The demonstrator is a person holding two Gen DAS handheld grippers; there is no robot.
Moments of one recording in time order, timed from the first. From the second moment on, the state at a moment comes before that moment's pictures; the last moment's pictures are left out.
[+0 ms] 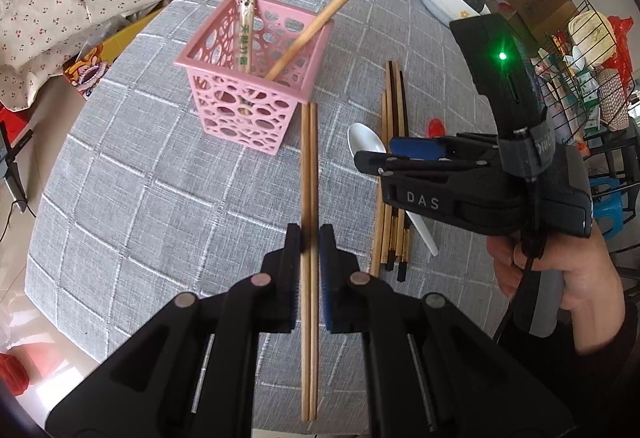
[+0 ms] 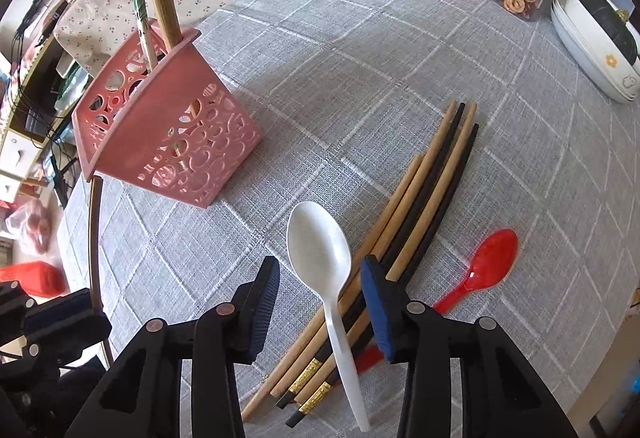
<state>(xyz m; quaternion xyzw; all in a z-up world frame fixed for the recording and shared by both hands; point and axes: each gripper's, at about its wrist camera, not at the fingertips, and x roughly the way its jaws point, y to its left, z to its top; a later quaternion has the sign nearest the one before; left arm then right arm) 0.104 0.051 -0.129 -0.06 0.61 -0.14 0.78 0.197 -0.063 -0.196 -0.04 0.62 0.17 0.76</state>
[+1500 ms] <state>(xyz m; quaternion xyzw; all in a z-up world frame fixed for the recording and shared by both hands) 0.086 0.065 -0.096 -0.06 0.56 -0.13 0.82 0.186 -0.030 -0.213 -0.15 0.61 0.19 0.75</state>
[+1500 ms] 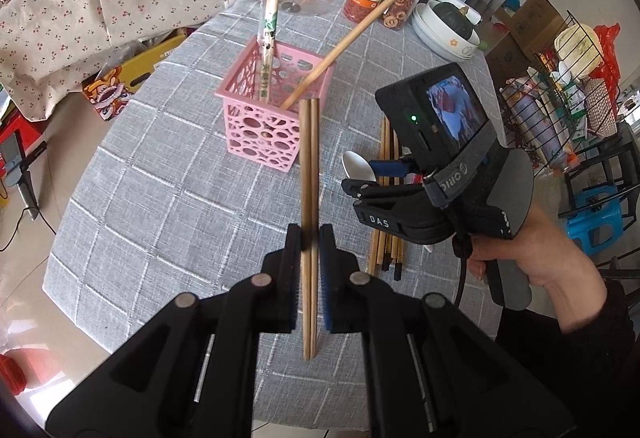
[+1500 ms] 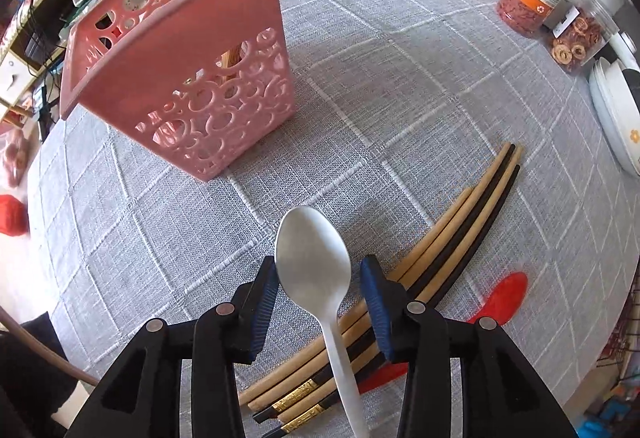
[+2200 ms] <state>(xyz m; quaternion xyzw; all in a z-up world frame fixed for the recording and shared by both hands) 0.074 0.083 -0.003 -0.07 0.39 -0.09 0.91 0.144 -0.095 -0.060 -0.02 0.43 0.20 0.88</state>
